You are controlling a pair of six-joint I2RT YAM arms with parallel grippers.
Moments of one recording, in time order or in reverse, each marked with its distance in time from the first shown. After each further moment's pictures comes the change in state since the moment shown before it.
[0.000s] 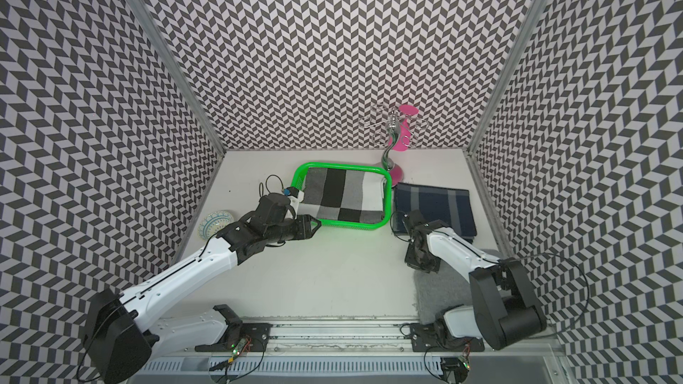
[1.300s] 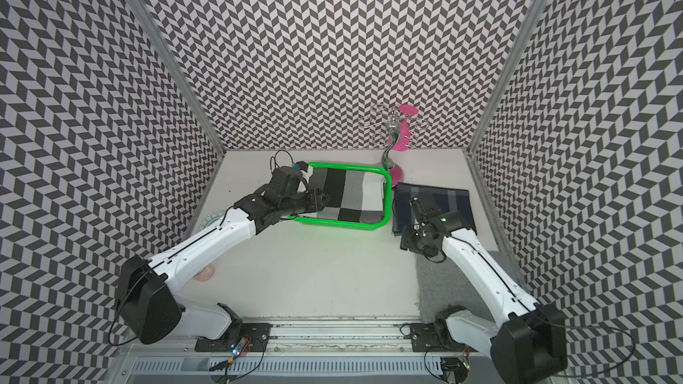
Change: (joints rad) left arm 0.028 0.248 0.286 -0.001 -0.036 0.047; right arm -0.014 -0.215 0.180 -0.159 -0.128 -0.121
